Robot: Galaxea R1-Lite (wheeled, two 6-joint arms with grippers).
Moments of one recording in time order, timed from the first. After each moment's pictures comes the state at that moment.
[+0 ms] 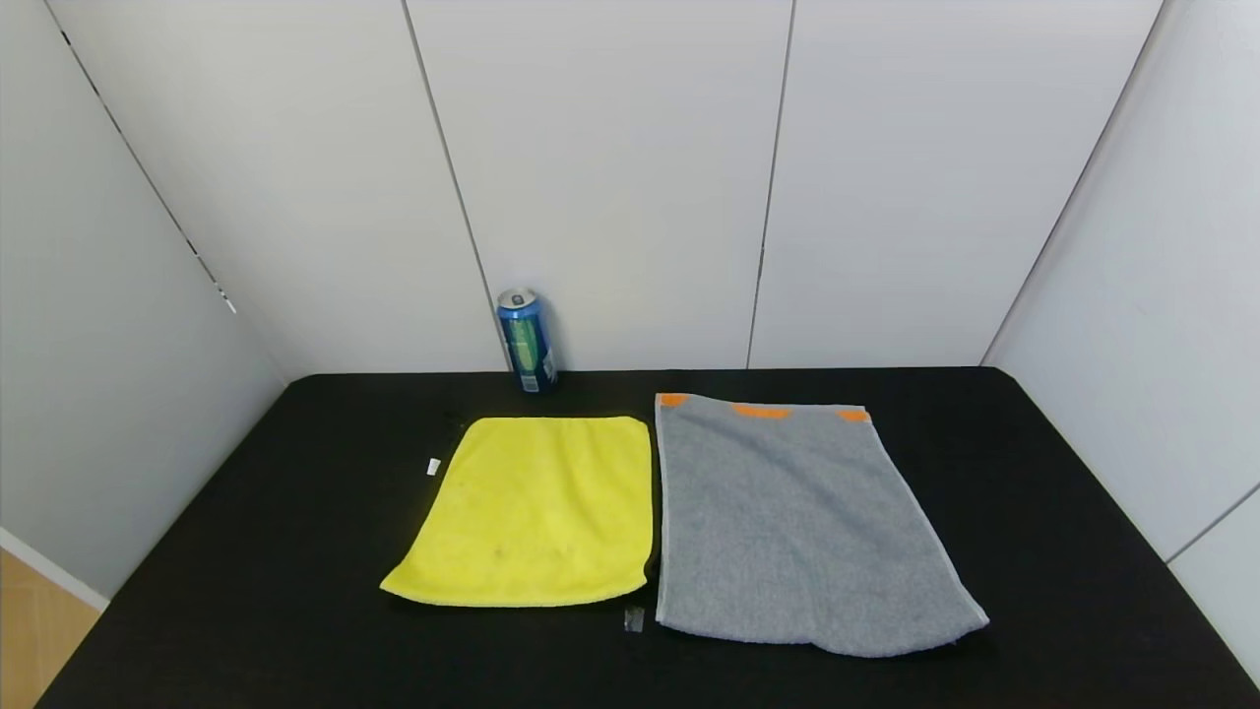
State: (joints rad) left arm 0.00 0.00 0.00 -0.03 0.02 -0.04; right arm 0.00 0.00 0.00 0.00 0.00 0.03
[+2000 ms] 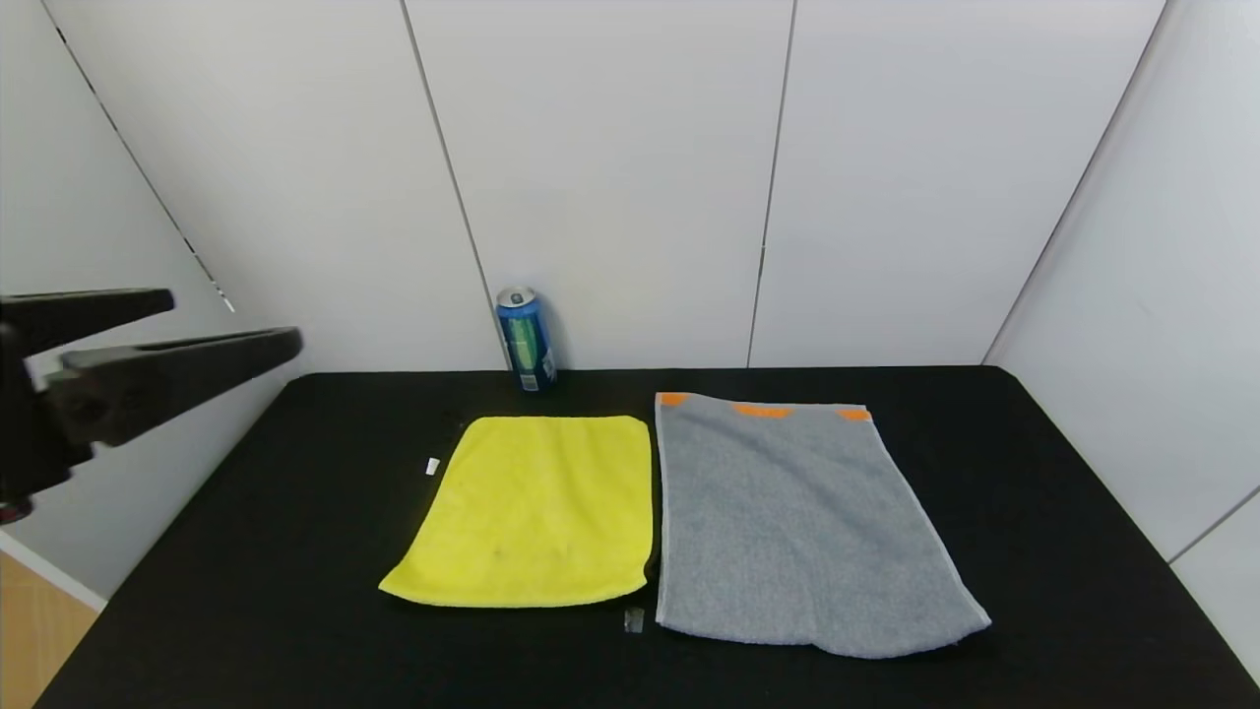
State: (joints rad) left arm -0.27 1.06 -1.00 0.09 -0.11 0.04; right arm -0.06 0.98 -0.99 0.30 0.06 0.10
